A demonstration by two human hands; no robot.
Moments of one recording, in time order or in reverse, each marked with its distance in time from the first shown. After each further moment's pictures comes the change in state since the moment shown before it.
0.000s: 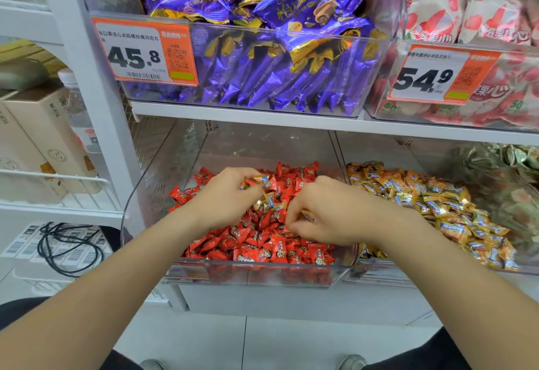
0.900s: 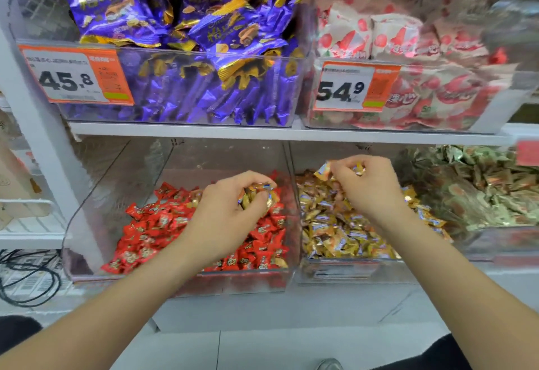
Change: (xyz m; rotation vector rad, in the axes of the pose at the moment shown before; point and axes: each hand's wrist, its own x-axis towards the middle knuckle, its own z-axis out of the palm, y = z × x) left_hand -0.021 0.064 0.065 0.077 0.208 0.346; right_hand -0.075 0.081 -0.012 0.707 0.826 0.680
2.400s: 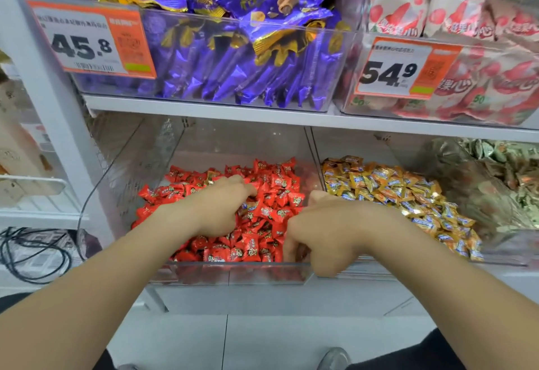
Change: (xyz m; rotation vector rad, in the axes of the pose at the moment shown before) left_hand 0.033 -0.093 -0.021 0.648 -0.614 -0.104; right_hand -0.043 -0.064 0.061 -1.121 -1.283 -0.558
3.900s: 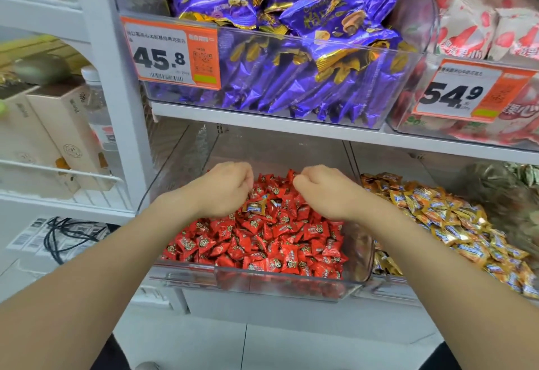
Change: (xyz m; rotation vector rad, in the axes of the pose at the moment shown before) left_hand -0.025 -0.053 -0.034 -0.218 0.272 -0.064; right_hand 0.070 0.011 -0.034 0.603 0.674 0.286
